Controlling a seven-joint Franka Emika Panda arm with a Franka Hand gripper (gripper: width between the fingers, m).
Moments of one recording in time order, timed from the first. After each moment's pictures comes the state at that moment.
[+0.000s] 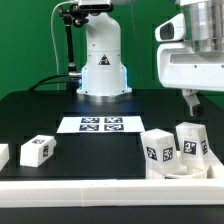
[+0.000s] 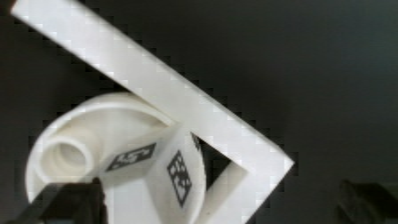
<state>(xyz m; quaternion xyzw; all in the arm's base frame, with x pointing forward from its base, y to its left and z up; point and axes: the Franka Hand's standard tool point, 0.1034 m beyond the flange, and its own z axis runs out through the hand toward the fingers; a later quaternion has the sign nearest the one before) 0.633 0.137 0.107 -0.90 0.44 0.00 0.07</state>
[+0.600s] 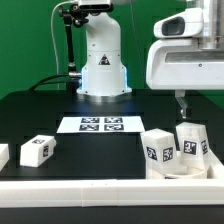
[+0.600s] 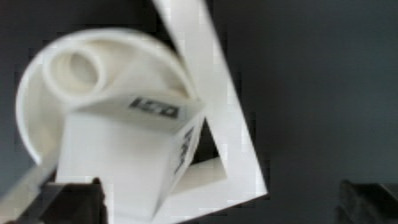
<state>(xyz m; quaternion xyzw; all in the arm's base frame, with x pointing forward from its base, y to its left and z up) 0.632 0.130 0.108 -0.99 0.12 -0.02 0.02</state>
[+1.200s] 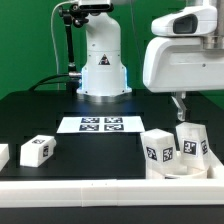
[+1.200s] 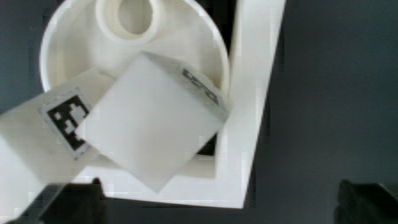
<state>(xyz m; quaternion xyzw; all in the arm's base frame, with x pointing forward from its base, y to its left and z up) 0.632 0.124 0.108 -1.00 -0.09 -0.02 0.00</state>
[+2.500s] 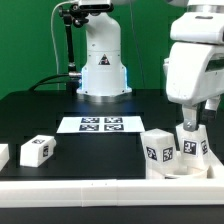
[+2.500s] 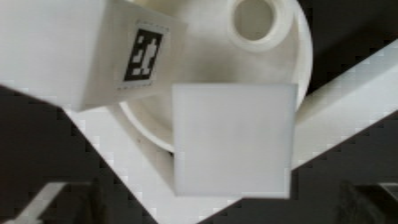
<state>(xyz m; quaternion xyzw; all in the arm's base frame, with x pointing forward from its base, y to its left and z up) 0.628 0.112 0.093 -0.90 -0.44 0.00 -0.05</state>
